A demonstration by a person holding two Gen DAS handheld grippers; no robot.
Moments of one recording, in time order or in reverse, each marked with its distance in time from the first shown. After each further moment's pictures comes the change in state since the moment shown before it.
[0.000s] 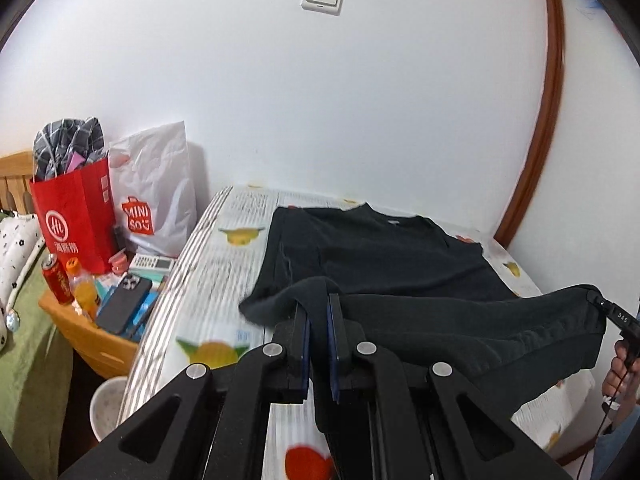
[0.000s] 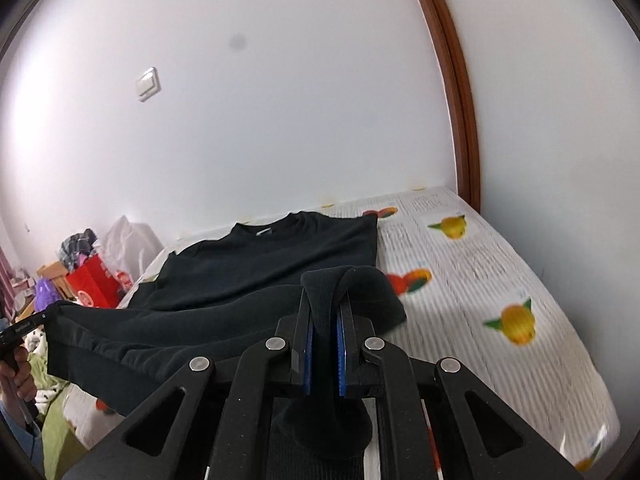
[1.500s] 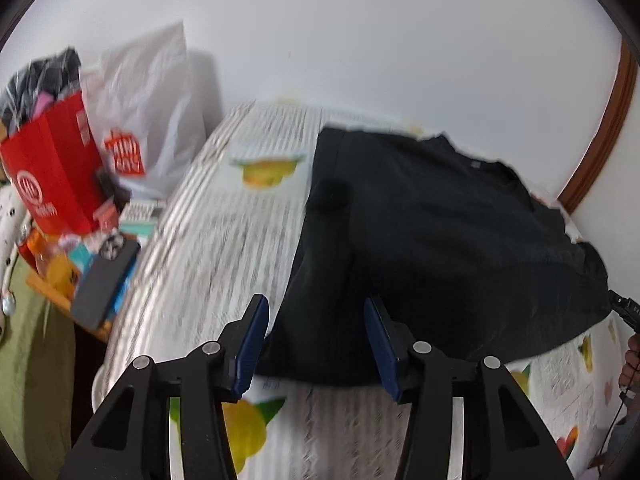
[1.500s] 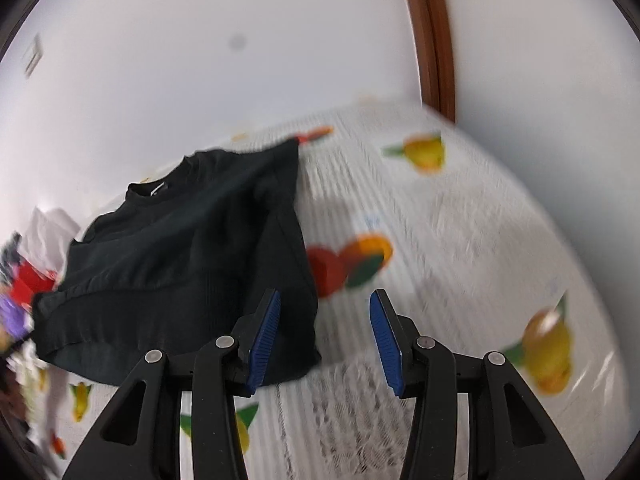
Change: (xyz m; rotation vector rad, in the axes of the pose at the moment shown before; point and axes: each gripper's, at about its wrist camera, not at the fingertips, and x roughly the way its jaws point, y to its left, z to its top) left arm 0.162 0.042 0.003 -0.052 0.311 0.096; right arm 0.170 -0.083 0.000 0.155 0.310 -0.123
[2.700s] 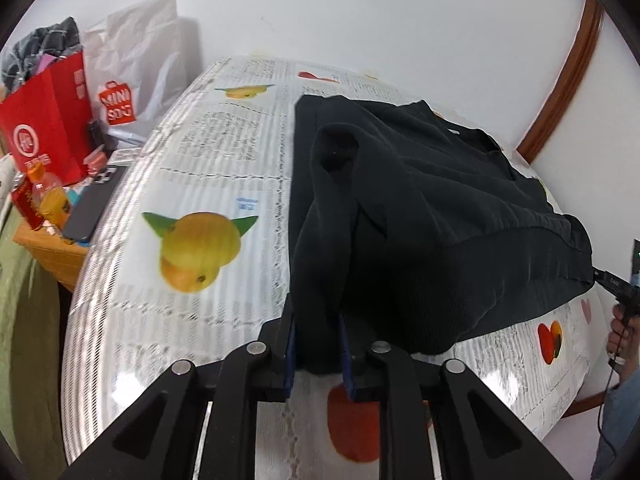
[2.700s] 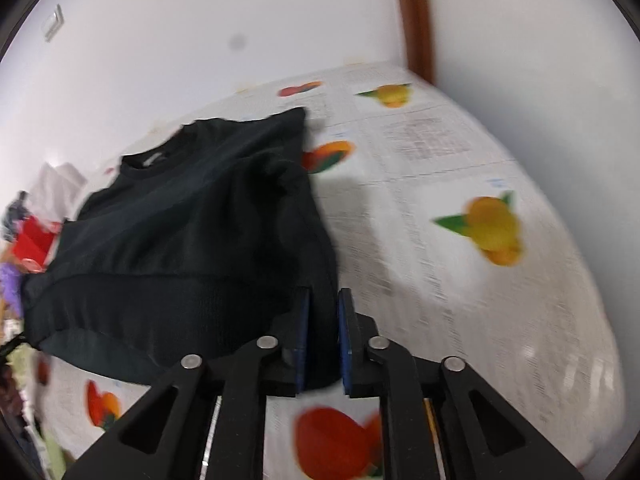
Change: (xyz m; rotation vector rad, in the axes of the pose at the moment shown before) left arm -0.057 -0.009 -0.091 0.040 0.066 -0.097; right arm -0.062 -0.020 -0.078 -0.078 0.048 -0.091
